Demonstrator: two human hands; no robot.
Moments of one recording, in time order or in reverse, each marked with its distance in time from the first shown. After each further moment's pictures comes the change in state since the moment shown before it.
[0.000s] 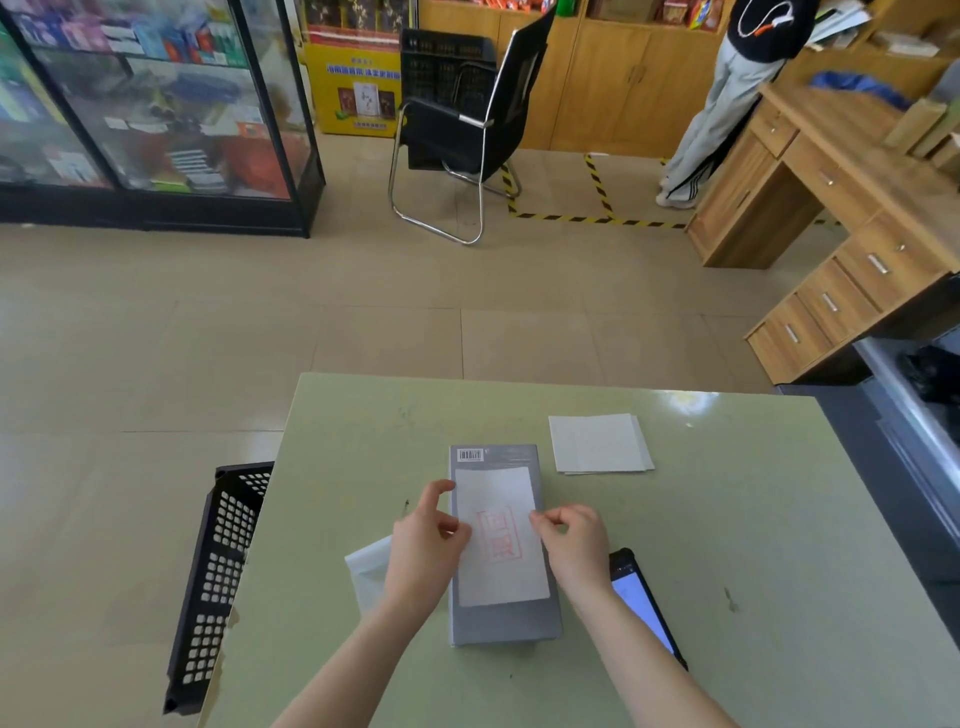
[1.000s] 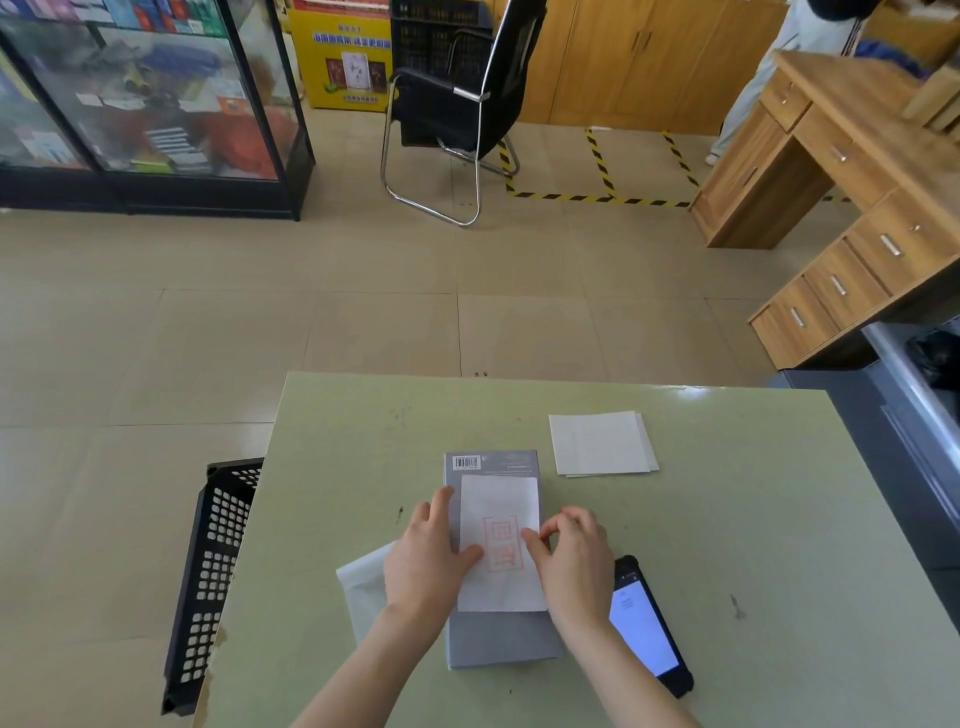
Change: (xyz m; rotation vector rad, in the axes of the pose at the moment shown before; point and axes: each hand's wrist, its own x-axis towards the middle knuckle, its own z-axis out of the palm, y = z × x) left_hand 0.020 -0.003 0.014 0.484 -0.008 0.046; right_hand 0.011 0.020 0.018 -0.427 0.179 -0.194
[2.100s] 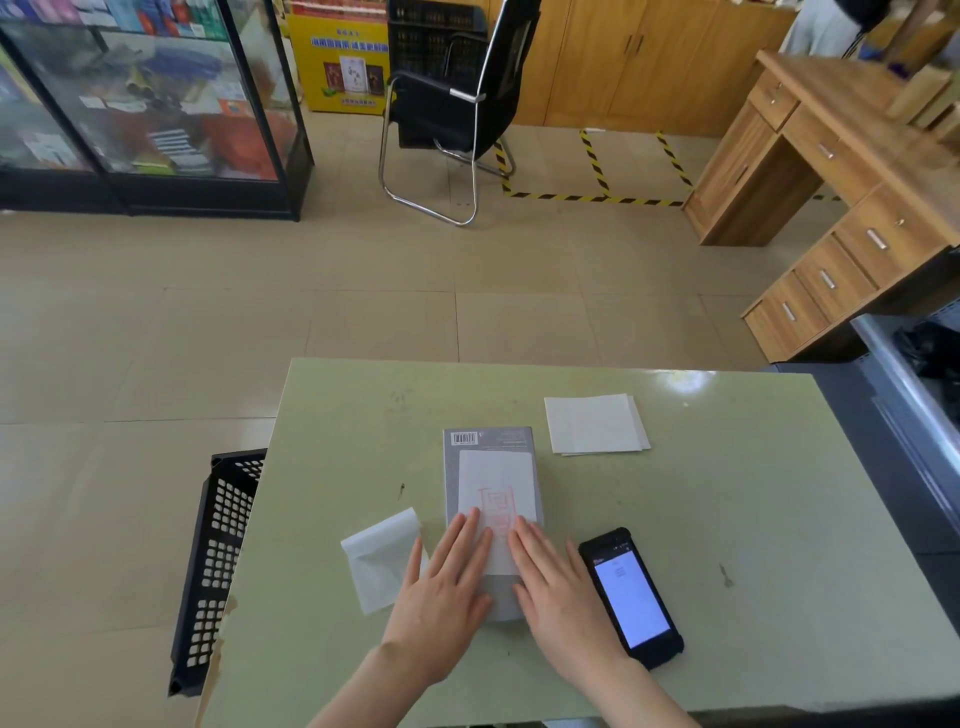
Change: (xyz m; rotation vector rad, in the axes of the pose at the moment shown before) left_hand -0.075 -0.029 0.017 0.538 -0.157 0.495; right_hand -0.066 0.036 -0.003 -0.362 -0.276 -0.564
